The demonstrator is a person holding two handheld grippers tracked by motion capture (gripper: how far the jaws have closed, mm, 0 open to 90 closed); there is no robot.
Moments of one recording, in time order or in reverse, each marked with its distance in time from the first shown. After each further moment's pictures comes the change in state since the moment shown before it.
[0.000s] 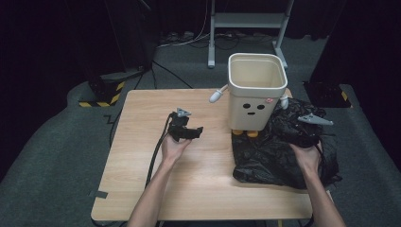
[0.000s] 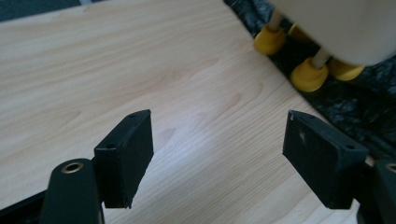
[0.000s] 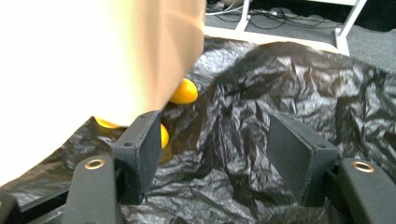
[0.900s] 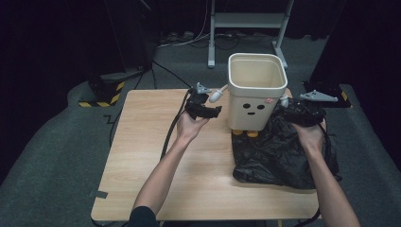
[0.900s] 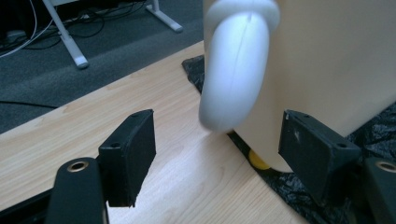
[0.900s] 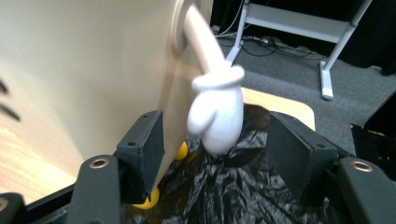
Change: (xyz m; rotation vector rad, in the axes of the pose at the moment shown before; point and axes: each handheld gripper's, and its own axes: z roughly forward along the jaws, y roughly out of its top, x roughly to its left) left arm -0.037 0.092 0.000 -0.067 -0.026 0.109; right arm 0.000 0.072 -0.009 -0.056 -0.029 -0.066
